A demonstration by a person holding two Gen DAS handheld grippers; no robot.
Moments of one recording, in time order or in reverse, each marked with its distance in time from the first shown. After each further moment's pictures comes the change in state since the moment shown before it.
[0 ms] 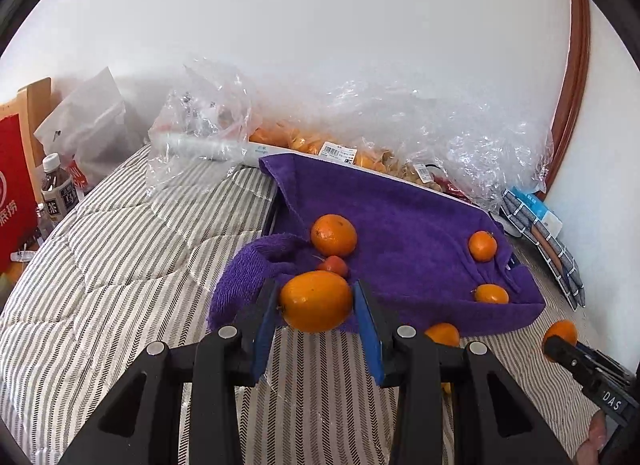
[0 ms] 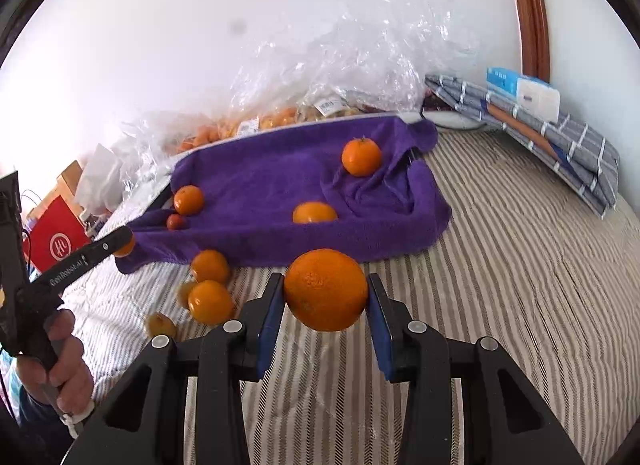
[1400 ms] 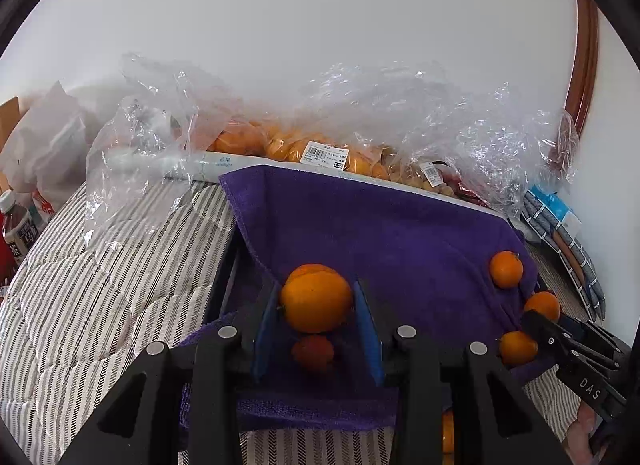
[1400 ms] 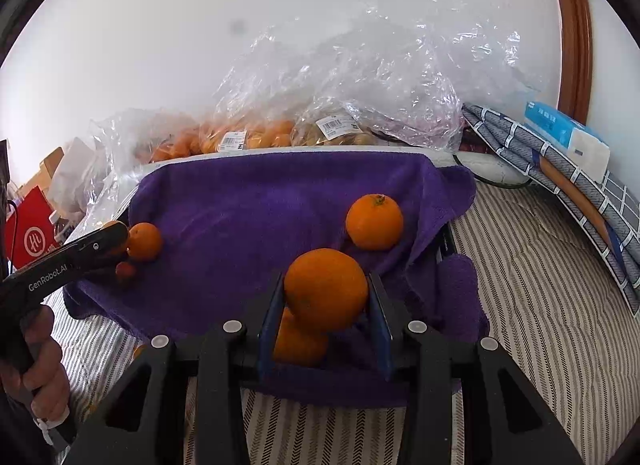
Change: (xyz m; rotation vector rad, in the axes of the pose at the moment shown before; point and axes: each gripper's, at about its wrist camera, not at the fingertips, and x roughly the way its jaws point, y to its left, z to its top) left arm 0.073 -0.021 0.039 0.053 0.049 0.003; right arm 0.085 0.000 0.059 -0.099 -0.004 -0.027
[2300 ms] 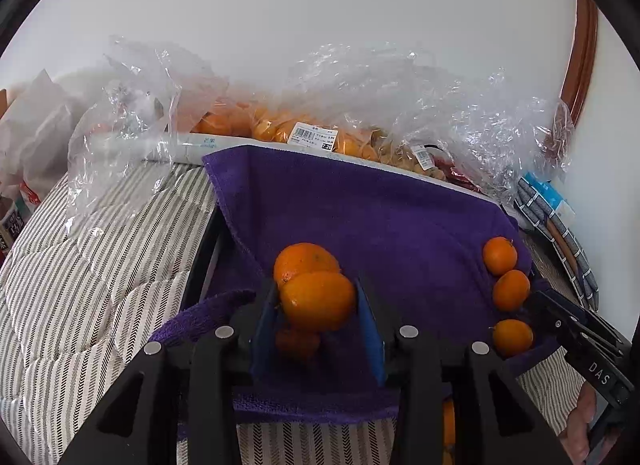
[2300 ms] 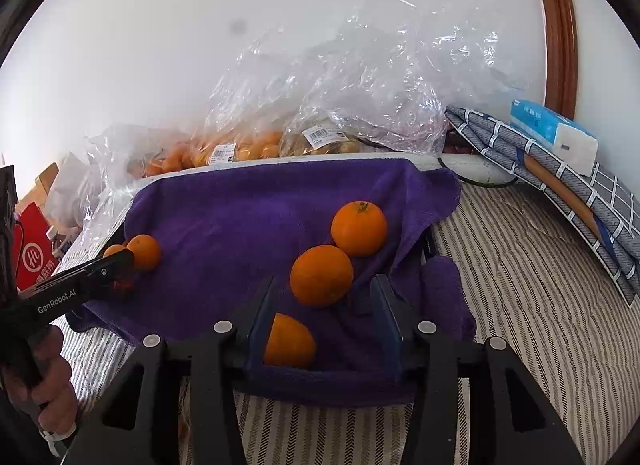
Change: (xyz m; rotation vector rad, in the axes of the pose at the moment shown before) left arm 0.012 -0.003 -0.003 0.005 0.062 -0.040; right arm -0.008 -0.009 0.002 0.051 -0.031 -0.017
